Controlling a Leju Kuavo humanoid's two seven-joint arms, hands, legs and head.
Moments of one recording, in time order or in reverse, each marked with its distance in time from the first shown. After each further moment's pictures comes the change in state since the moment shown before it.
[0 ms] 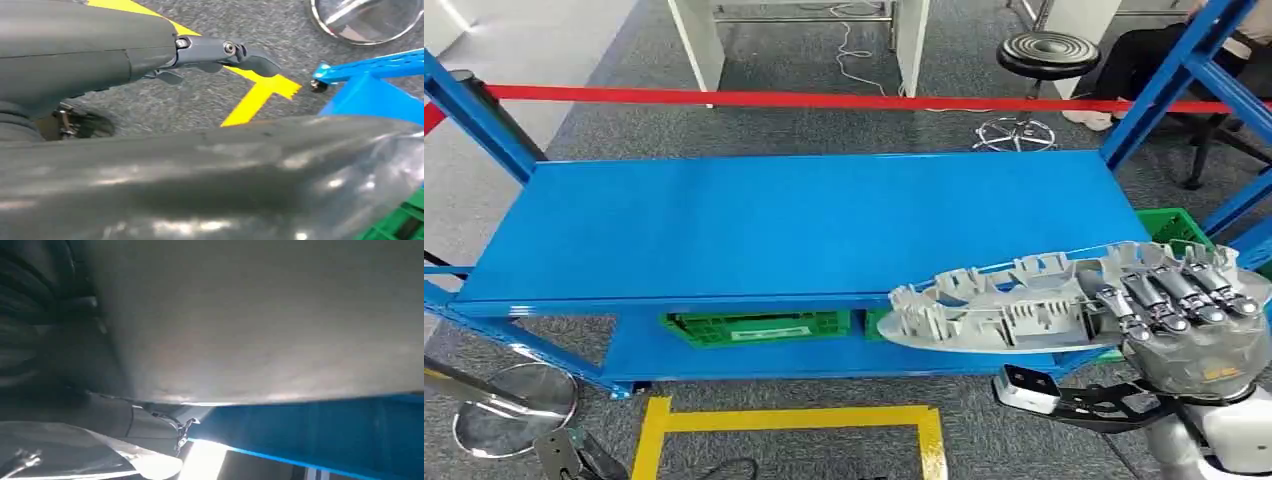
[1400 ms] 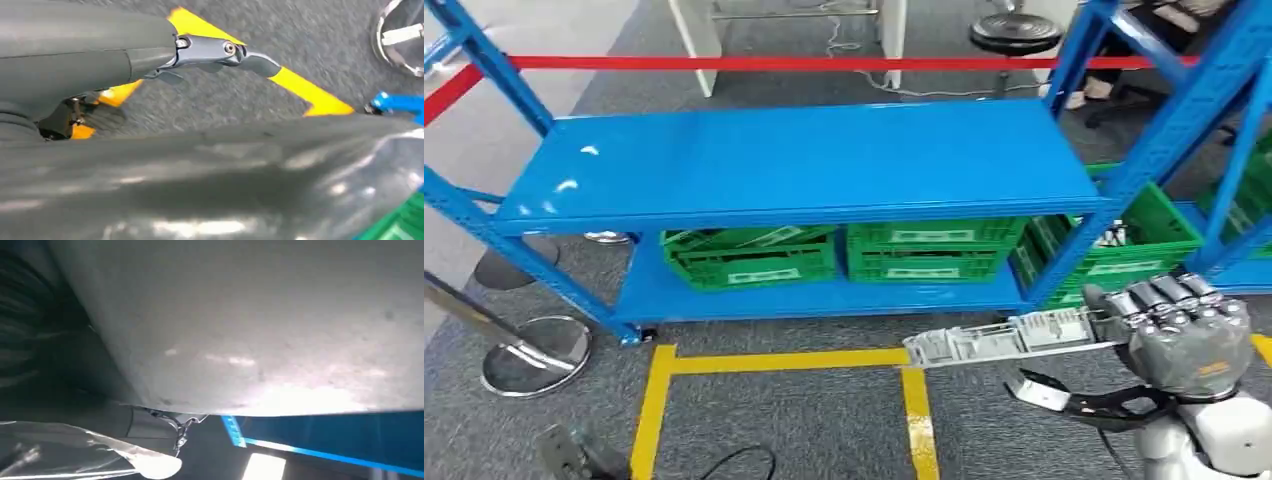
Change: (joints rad) left arm 0.017 -0.011 -0.240 -0.042 0.285 0.082 0.050; right arm 0.007 0.156 -0.149 0.169 -0.171 0.000 -0.210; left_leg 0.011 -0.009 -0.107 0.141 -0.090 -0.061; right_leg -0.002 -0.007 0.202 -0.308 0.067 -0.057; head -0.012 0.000
